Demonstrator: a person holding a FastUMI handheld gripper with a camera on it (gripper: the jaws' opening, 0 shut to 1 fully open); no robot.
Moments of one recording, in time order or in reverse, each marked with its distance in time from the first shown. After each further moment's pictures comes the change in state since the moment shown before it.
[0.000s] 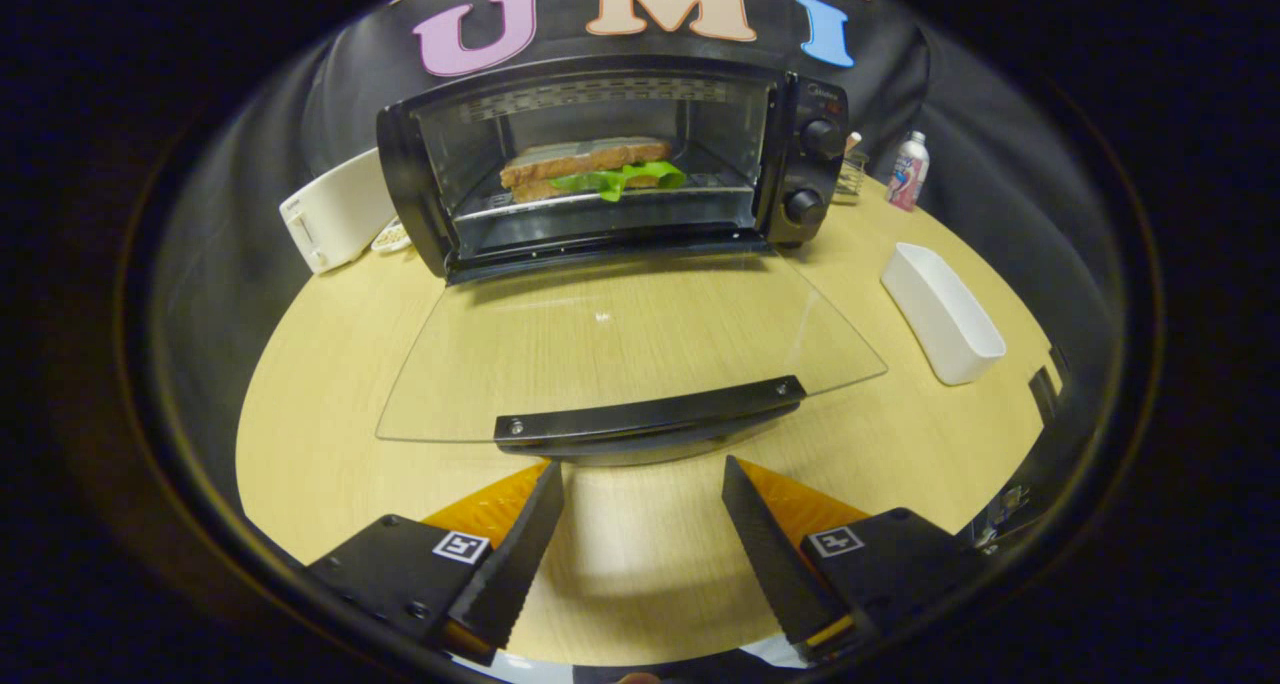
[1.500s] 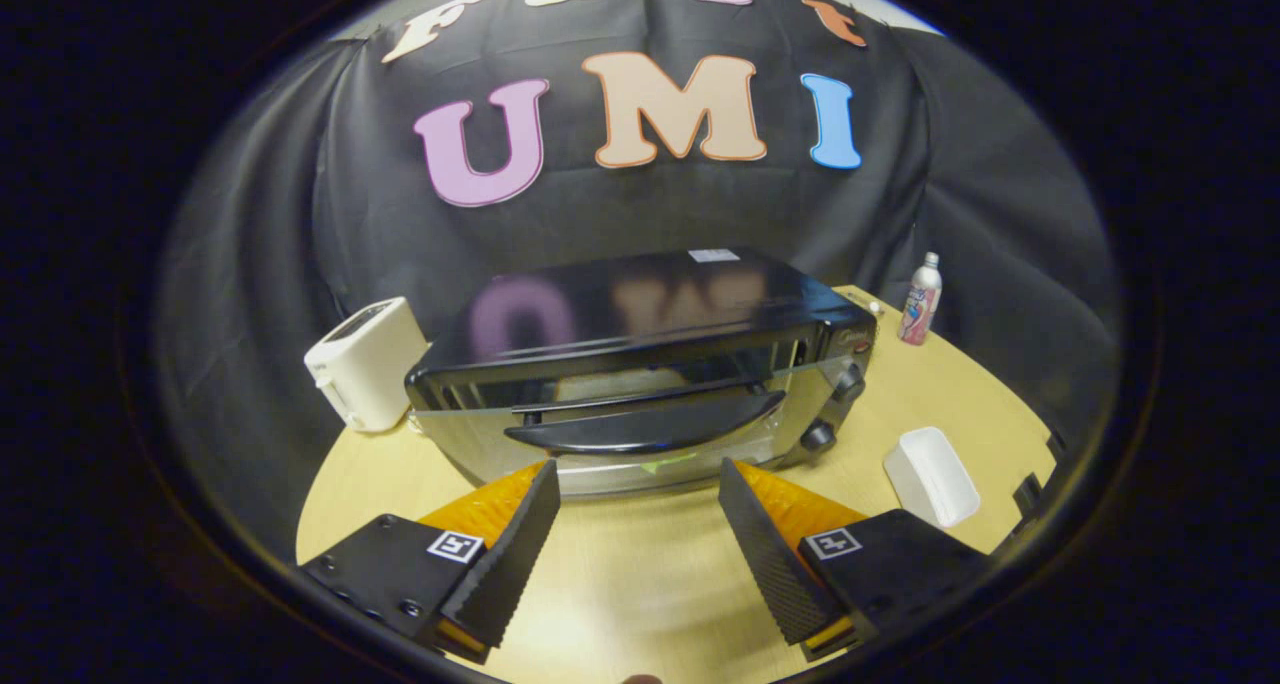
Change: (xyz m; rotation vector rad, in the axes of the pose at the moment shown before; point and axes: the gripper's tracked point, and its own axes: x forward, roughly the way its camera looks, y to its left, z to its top) arm -0.024 0.022 0.192 0.076 -0.351 0.065
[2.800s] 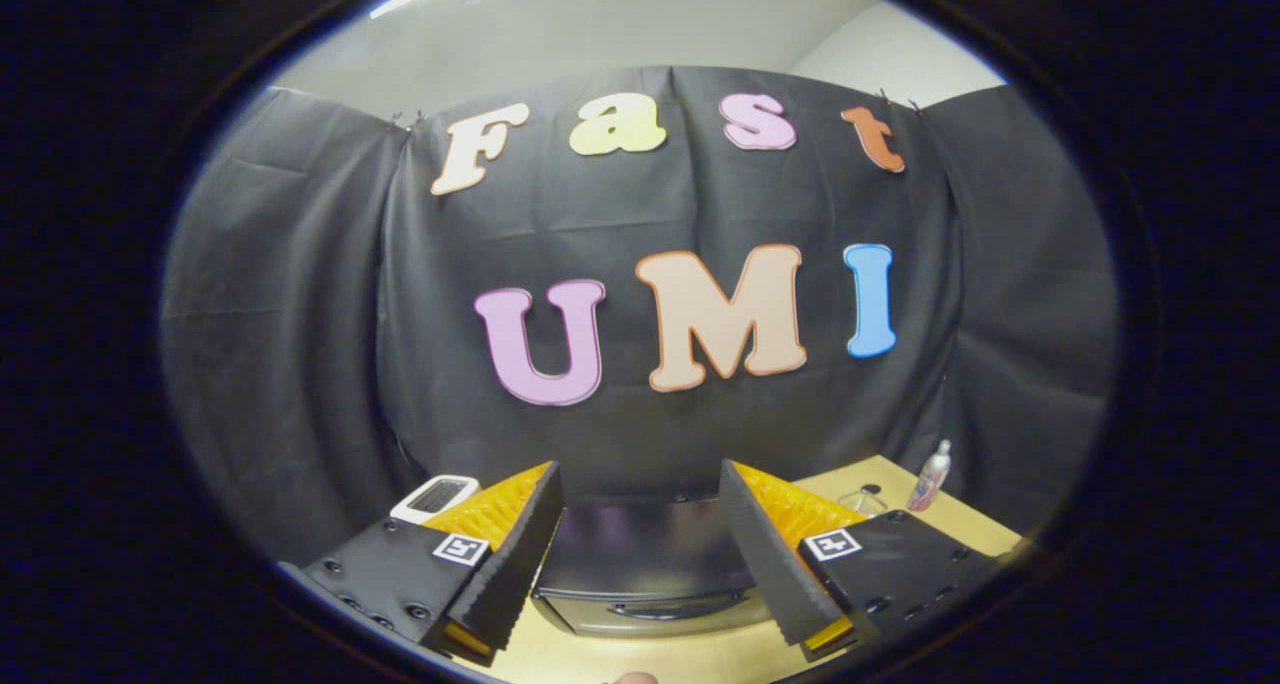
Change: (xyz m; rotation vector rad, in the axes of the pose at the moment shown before) arm -0.104 0.046 0.264 -0.033 -0.432 0.146
